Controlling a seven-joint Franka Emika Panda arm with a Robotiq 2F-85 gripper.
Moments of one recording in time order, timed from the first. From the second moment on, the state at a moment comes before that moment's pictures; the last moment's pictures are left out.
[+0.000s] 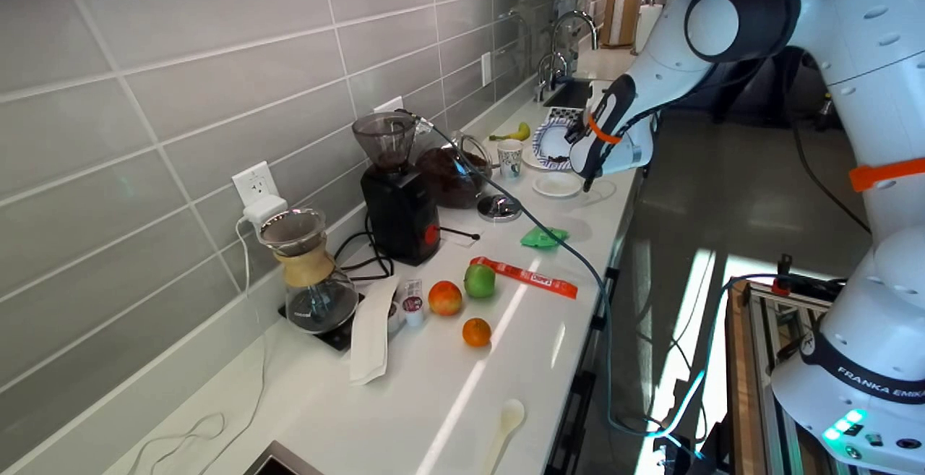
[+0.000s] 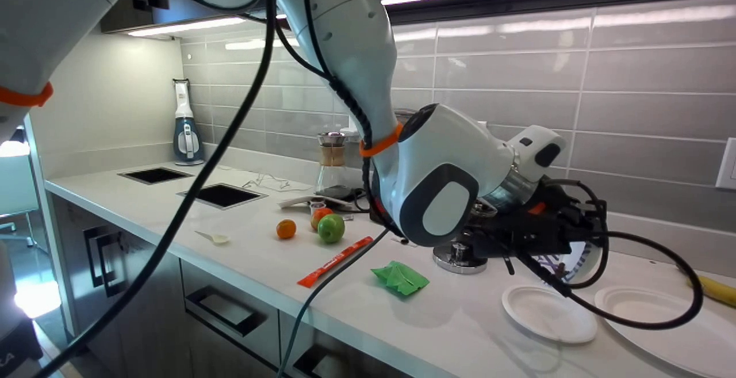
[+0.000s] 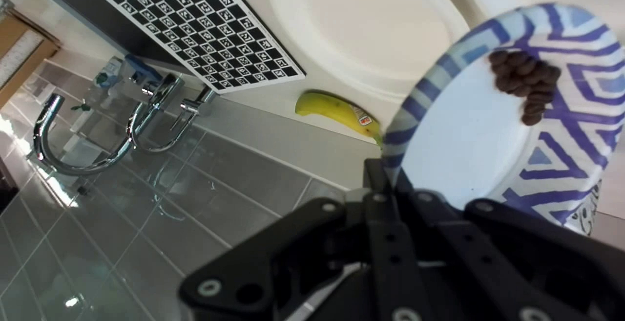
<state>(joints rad) -0.45 0.65 -0.29 -2.05 0.19 3.71 -0.52</state>
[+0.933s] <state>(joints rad) -0.32 0.81 -0.44 -2.05 0.18 4.12 -0.47</state>
